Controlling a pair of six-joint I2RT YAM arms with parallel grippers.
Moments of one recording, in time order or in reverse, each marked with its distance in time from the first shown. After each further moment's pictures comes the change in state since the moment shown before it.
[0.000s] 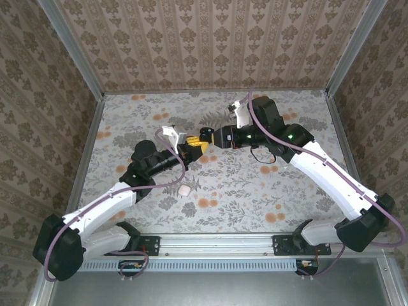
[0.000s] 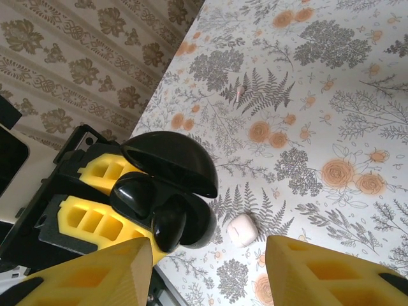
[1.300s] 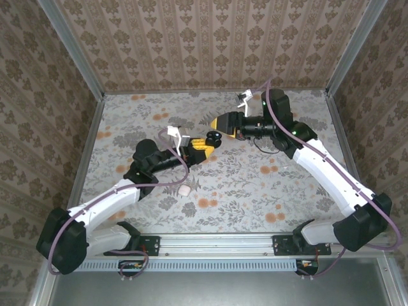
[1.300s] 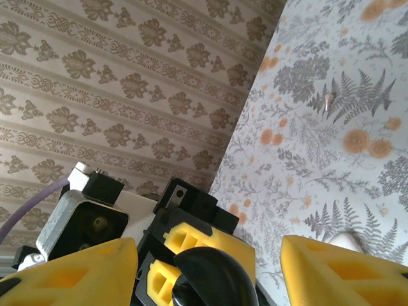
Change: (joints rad) left arm -0.003 0.069 0.010 0.136 0.192 -0.024; right arm -0.136 0.007 -0.086 0.298 -0.360 0.313
